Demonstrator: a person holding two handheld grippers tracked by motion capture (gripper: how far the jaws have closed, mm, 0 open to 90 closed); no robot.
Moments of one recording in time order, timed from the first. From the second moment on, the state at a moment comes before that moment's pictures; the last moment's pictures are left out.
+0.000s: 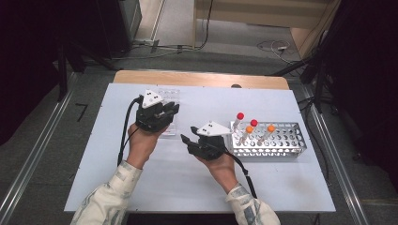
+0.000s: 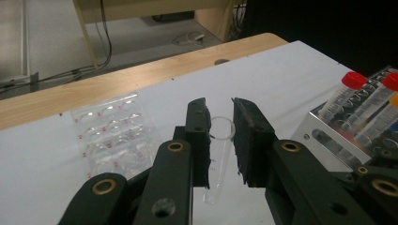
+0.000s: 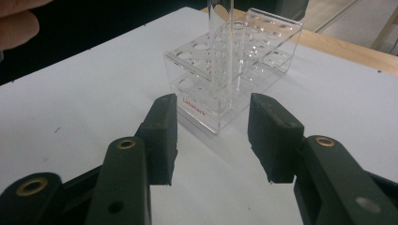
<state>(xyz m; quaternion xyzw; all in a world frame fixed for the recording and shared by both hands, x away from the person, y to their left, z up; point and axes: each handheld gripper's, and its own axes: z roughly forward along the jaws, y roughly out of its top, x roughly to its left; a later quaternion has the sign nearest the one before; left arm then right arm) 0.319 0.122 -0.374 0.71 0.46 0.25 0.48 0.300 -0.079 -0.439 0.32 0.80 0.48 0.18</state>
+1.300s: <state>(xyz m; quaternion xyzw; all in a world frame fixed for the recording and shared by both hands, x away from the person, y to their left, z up) 0.340 0.125 -0.412 0.70 0.49 0.28 0.44 0.299 -0.082 -0.441 0.32 0.80 0.48 0.17</state>
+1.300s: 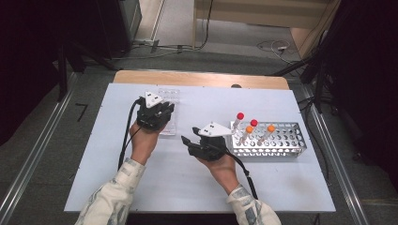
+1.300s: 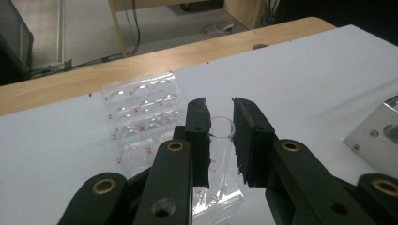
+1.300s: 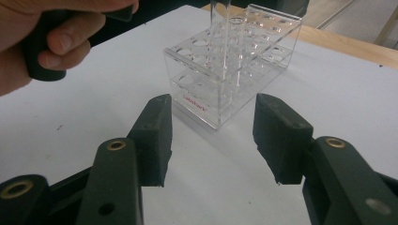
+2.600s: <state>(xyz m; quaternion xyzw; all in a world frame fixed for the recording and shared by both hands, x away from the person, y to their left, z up) 0.325 0.131 -0.418 0.70 0.50 0.26 0.44 0.297 -0.086 -0.439 0.32 0.80 0.48 0.17</state>
